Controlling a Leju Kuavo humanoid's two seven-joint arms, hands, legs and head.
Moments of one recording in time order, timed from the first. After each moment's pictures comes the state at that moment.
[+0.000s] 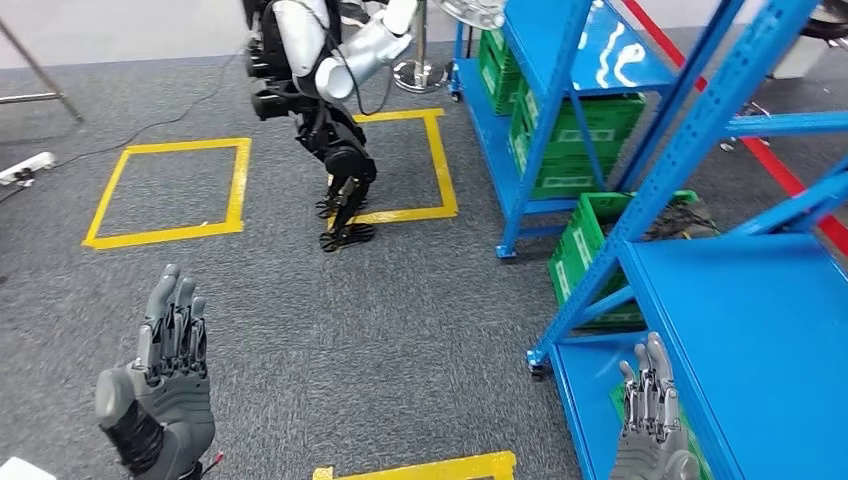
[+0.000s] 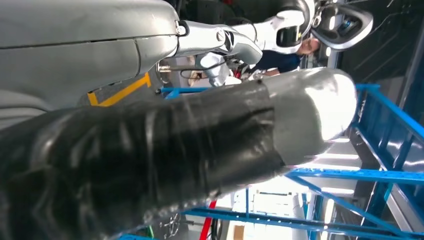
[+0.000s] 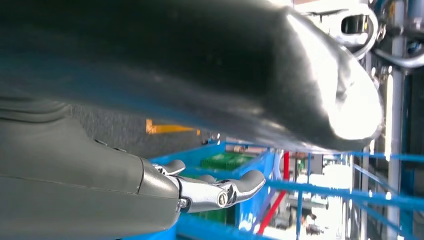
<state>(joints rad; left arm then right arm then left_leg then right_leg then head) 0.16 0.23 -0.66 -2.11 -0.13 0.54 -0.41 0.34 -0.19 0.54 -2.19 -0.02 -0.70 -0.54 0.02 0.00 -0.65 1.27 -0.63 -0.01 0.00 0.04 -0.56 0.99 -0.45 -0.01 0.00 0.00</state>
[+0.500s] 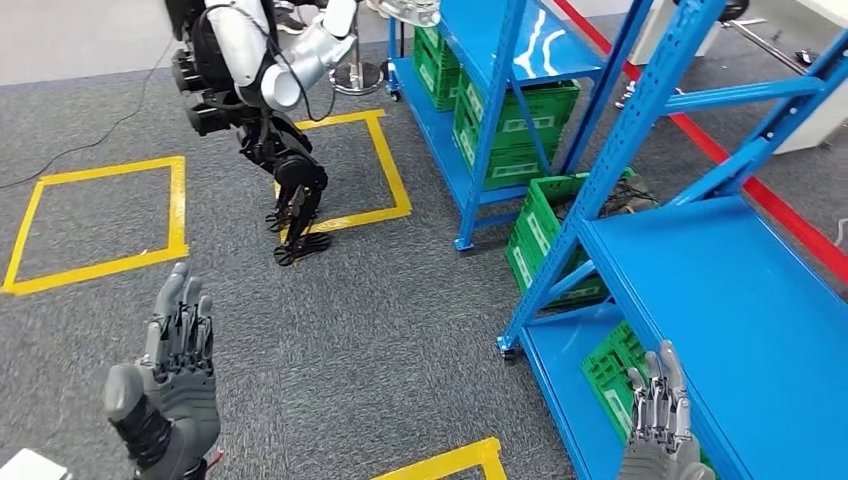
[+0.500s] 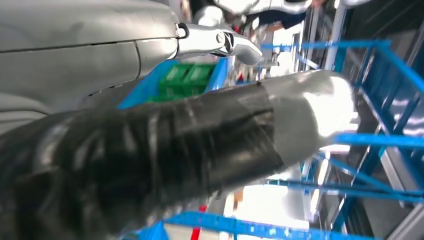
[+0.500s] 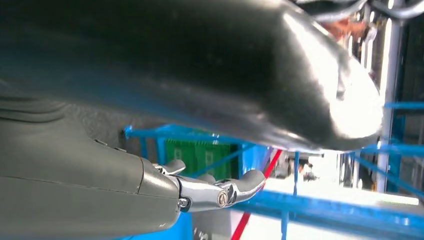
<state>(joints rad) 0.16 0.23 -0.66 -2.10 -0.11 0.54 -0.41 0.35 -0.18 0.52 -2.19 -0.05 -0.70 -0.58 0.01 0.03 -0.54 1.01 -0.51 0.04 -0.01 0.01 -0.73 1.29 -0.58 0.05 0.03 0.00</state>
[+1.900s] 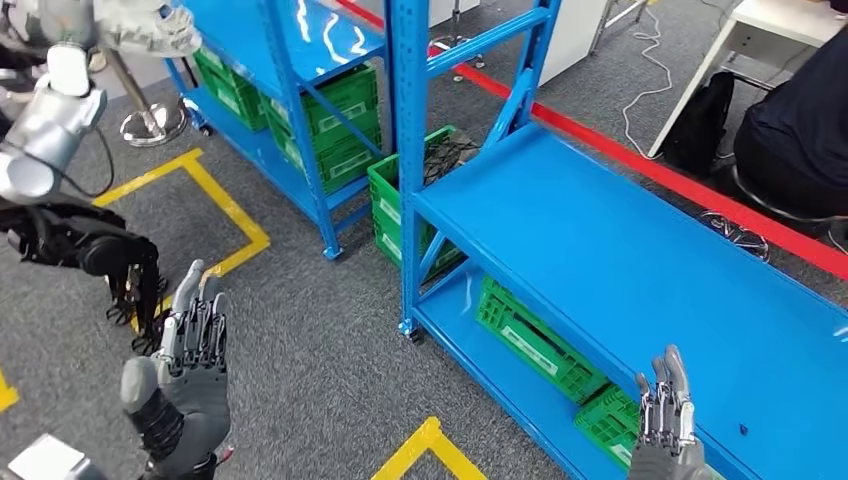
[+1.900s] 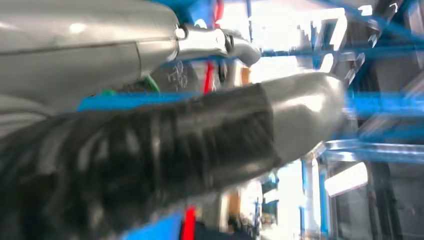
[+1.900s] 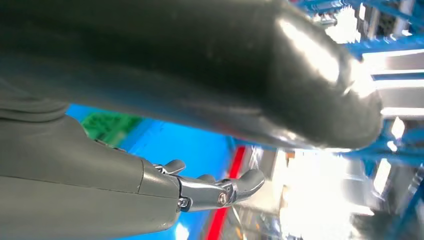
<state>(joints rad) 0.15 0.23 -0.66 -2.09 -0.10 0.52 -0.41 0.36 -0.17 0.50 -2.18 0.01 -0.70 -0.54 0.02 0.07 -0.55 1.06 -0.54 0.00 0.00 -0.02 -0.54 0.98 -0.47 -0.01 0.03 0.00</state>
